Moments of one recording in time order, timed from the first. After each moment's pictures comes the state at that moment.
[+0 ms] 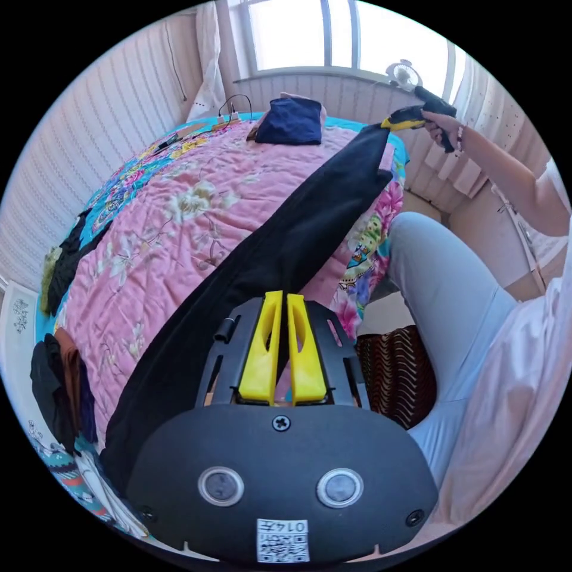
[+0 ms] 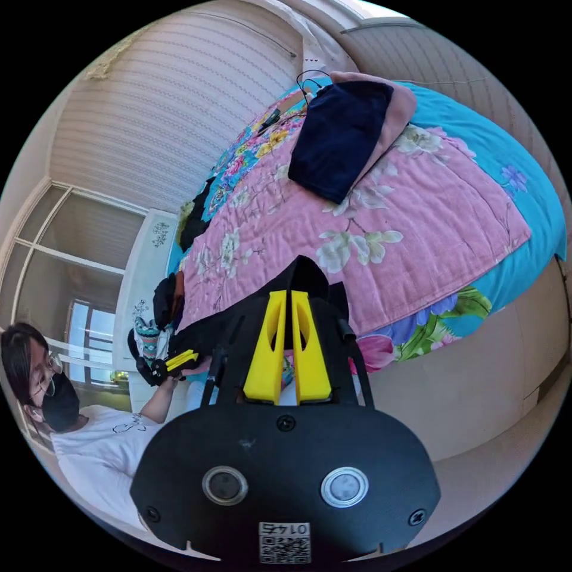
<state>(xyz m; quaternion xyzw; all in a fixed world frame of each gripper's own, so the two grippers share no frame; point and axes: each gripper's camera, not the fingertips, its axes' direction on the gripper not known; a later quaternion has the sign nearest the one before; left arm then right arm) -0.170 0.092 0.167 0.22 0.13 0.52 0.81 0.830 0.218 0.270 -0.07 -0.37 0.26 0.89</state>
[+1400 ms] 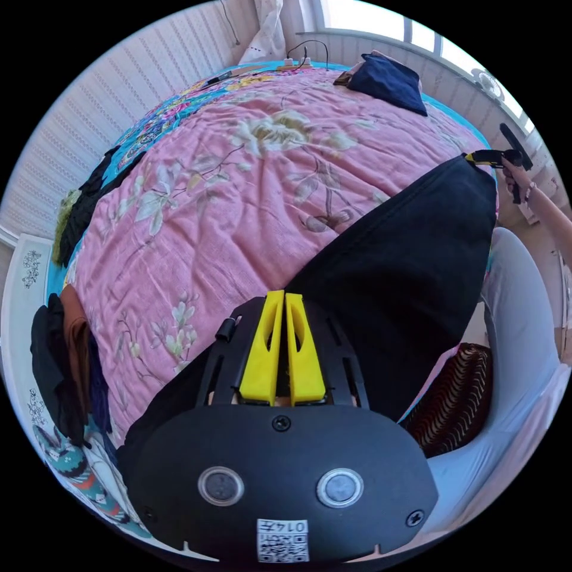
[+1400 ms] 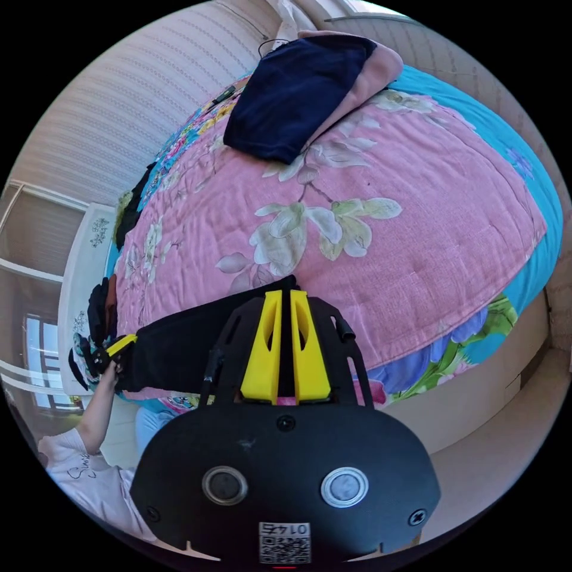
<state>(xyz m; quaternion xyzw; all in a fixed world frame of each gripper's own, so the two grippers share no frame) -0.083 -0.081 0.312 0.16 0.01 0.44 0.88 0.652 0.145 0.384 -0.09 -0.27 0.28 0.92</state>
